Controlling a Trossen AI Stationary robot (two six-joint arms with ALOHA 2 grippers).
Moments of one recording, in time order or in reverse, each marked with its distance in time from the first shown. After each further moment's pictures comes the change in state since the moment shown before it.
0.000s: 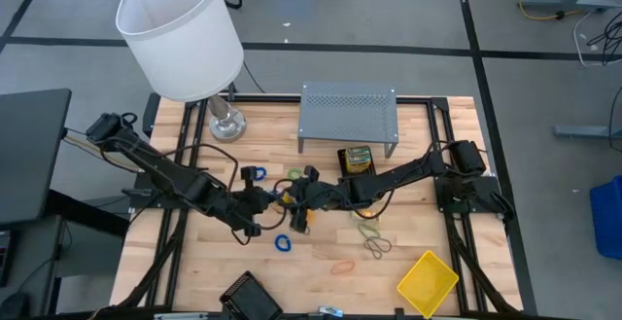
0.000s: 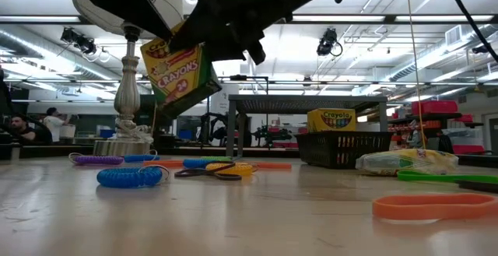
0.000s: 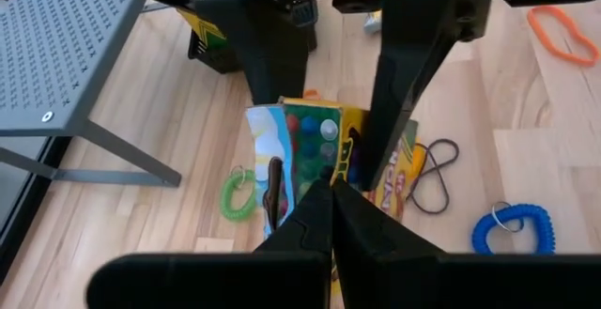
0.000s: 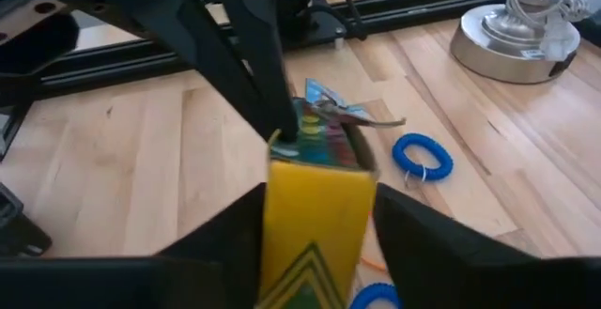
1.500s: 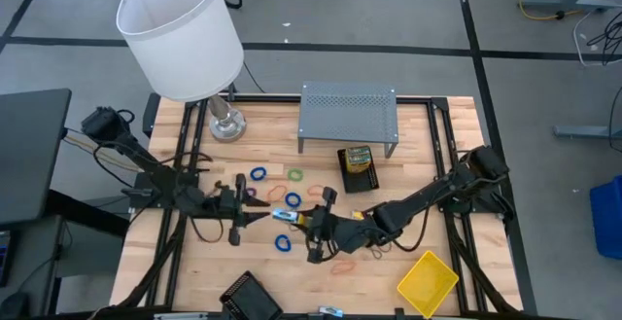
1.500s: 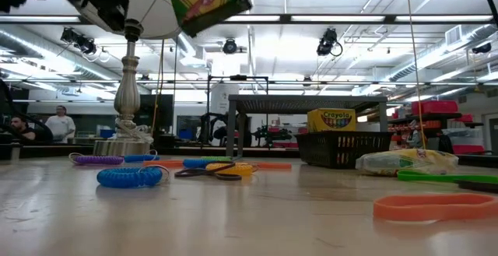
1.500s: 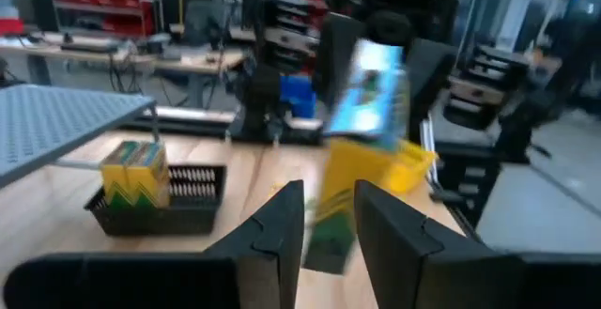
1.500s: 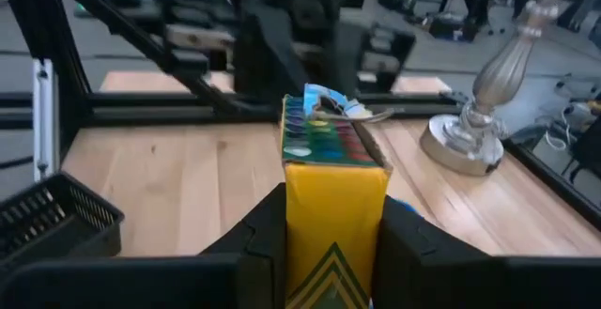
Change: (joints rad) left arm -0.114 -0.153 -0.580 1.333 0.016 0.167; right arm 0.268 -0.125 -0.001 0.016 0.370 -0.153
